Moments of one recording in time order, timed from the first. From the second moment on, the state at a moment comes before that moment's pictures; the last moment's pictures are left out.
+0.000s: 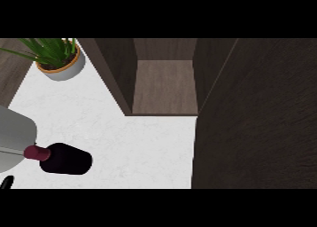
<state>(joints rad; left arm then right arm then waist) 0.77 0.17 -0.23 -2.47 0.11 0.08 -0.14 -0.02 -0.19 0.06 -2.42 -0.22 0.07 0.49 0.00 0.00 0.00</state>
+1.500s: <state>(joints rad) 0.50 0.15 0.15 -1.89 0.40 -0.19 -0.30 -0.05 -0.19 0.03 -2.43 -0.21 0.09 0.57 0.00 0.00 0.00</state>
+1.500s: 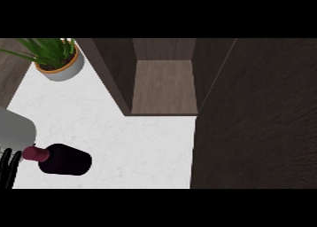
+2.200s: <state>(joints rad) 0.38 0.15 0.16 -1.62 0.34 -0.27 -0.41 -0.07 -0.17 0.01 -2.43 -0.21 0.10 0.58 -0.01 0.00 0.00</state>
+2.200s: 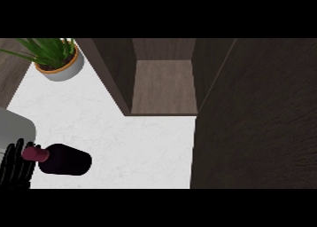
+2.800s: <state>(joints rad) 0.28 0.13 0.18 -1.45 0.29 -0.29 -0.49 -0.08 -0.16 0.00 -2.43 -0.22 0.12 0.60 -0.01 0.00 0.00</state>
